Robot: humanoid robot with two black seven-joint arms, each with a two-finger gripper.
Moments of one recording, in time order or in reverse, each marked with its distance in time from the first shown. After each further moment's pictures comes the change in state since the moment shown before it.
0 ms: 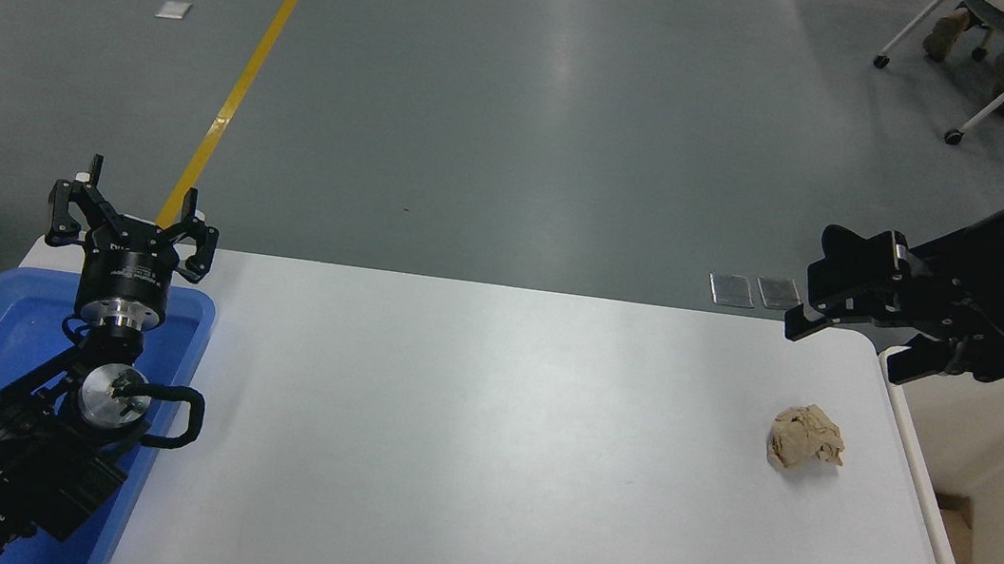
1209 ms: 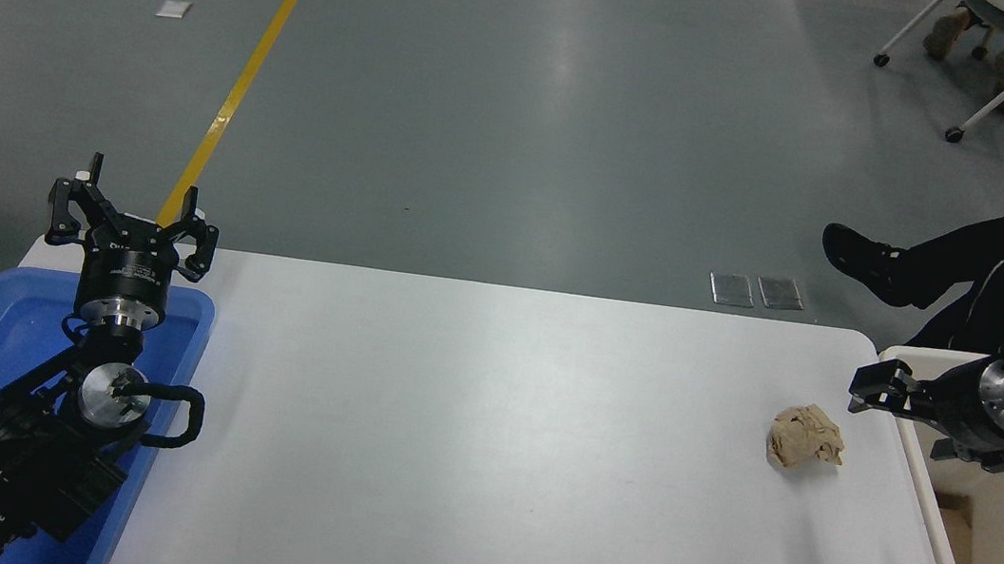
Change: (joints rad) left arm -0.002 0.000 0.000 0.000 -0.001 0.000 0.000; right arm -1.054 0.165 0.148 -0.734 0.073 -0.459 -0.009
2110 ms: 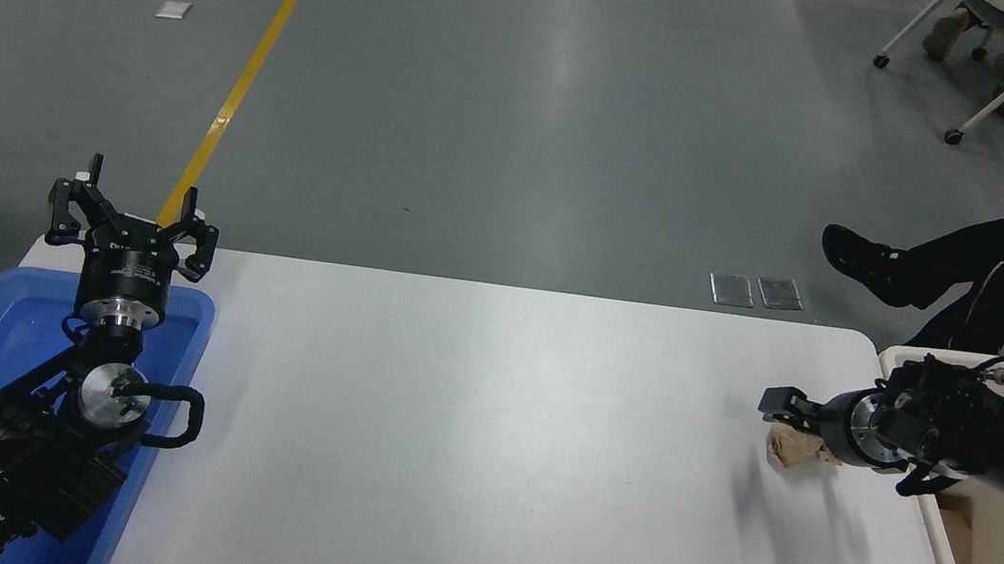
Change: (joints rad) left arm 0.000 0.000 0.000 0.000 0.001 0.000 0.000; right arm -0.323 0.251 0.142 -0.438 -0.007 -0.034 -0.015
